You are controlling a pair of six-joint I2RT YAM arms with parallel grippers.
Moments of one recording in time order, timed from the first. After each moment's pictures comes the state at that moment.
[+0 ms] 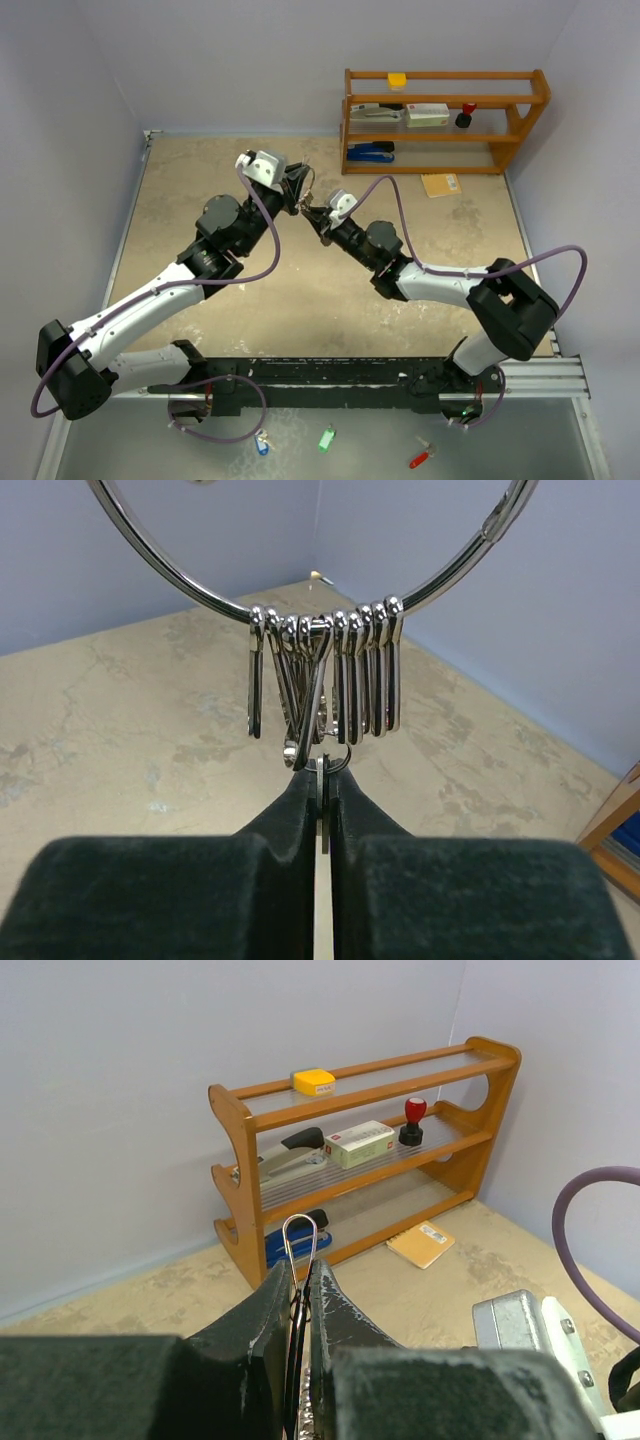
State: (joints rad) left arm -0.77 1.12 0.95 0.40 -0.20 0.01; right arm 0.82 1.54 0.71 0.99 -0.04 -0.13
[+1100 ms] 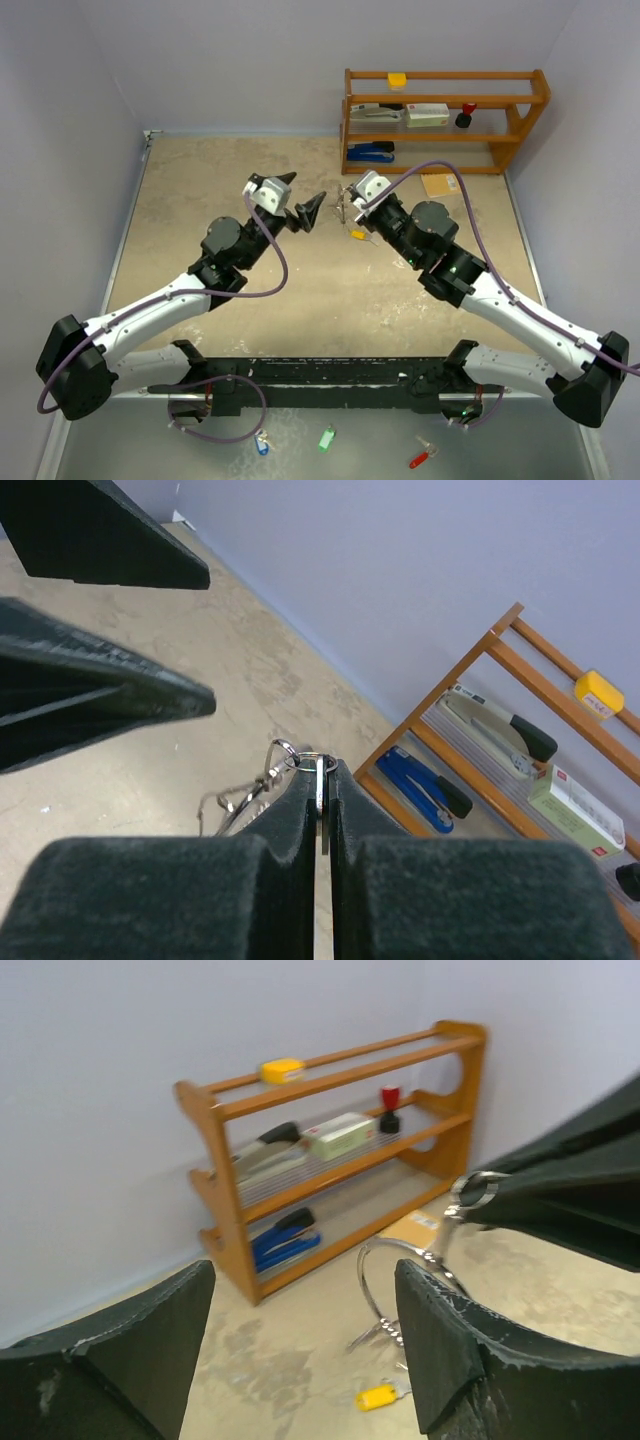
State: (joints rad) left arm -0.77 1.12 0.76 0.63 -0.15 0.08; right arm 0.82 1.04 0.95 0.14 0.17 -0.44
